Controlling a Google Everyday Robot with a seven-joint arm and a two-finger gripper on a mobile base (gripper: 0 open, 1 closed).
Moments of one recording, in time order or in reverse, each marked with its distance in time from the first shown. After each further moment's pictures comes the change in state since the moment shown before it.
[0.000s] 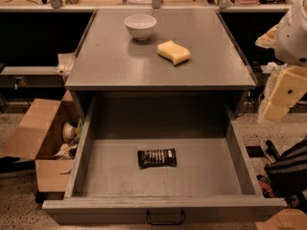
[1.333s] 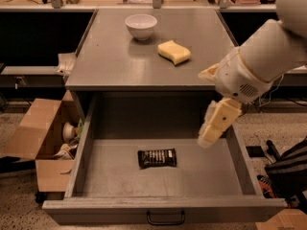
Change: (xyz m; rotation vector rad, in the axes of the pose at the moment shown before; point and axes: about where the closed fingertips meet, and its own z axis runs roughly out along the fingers) arm -0.075 0.032 0.096 -0.177 -0.293 -0.040
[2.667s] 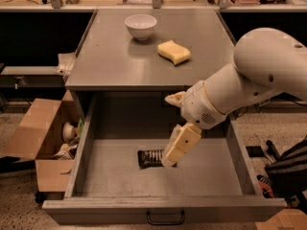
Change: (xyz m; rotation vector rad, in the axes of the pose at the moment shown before) arm -0.039 0.026 0.093 -0.116 -0.217 0.000
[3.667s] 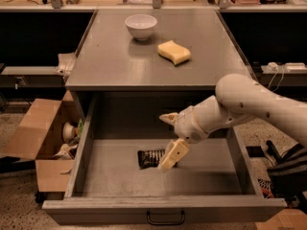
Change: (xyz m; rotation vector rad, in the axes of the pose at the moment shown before) arm 0.064 -0.039 0.094 -0.065 -0.097 0.016
